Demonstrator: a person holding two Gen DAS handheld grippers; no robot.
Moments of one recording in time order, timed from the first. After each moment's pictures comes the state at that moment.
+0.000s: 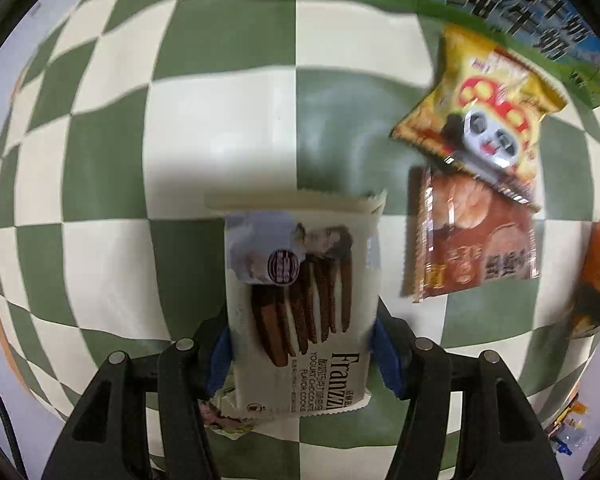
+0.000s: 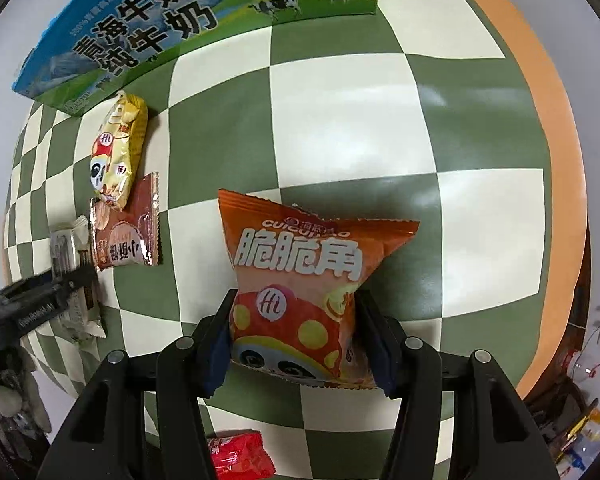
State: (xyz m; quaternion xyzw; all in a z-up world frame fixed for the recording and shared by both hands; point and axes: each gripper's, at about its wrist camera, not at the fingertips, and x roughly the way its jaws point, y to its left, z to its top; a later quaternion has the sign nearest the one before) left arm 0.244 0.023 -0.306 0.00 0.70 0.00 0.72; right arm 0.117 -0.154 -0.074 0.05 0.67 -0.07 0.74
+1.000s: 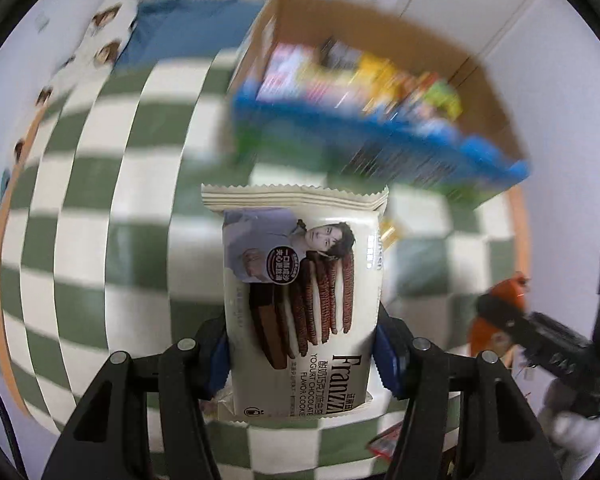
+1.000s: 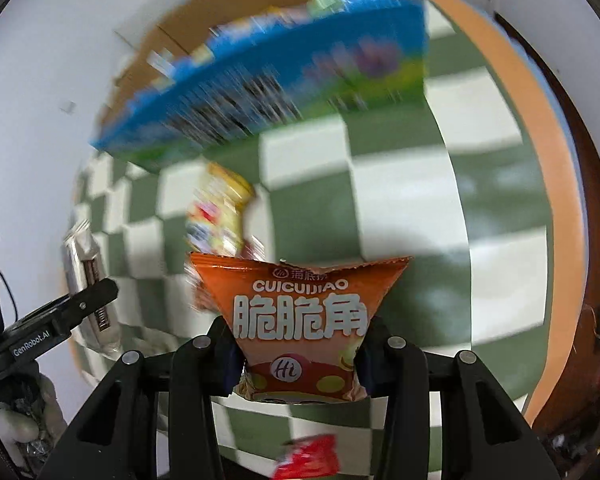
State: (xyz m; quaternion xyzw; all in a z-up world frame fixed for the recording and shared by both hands) left arm 0.270 0.035 -0.154 -0.09 0.59 -0.08 0.80; right arm 0.137 -0.128 0.015 0.11 0.60 0.00 0.79
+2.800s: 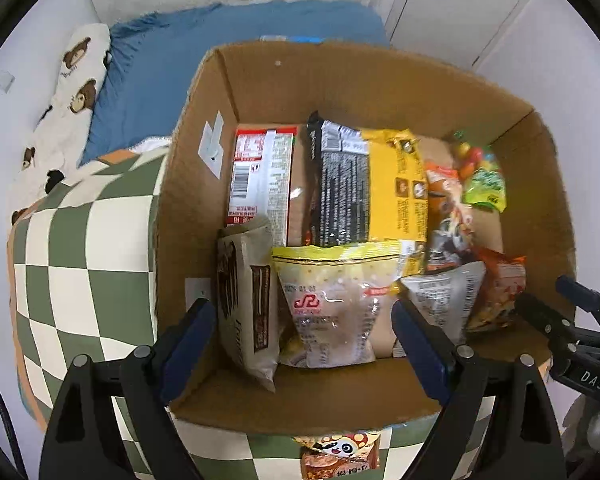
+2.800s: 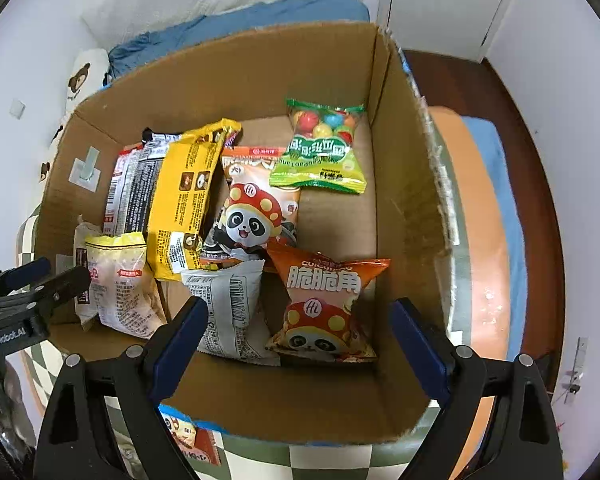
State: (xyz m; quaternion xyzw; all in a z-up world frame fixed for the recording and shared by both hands) left arm 0.472 -0.012 -0.175 -0.02 0.62 -0.05 0.78; right arm 0.357 -0.143 0.036 -0.01 0.61 -0.07 0.79
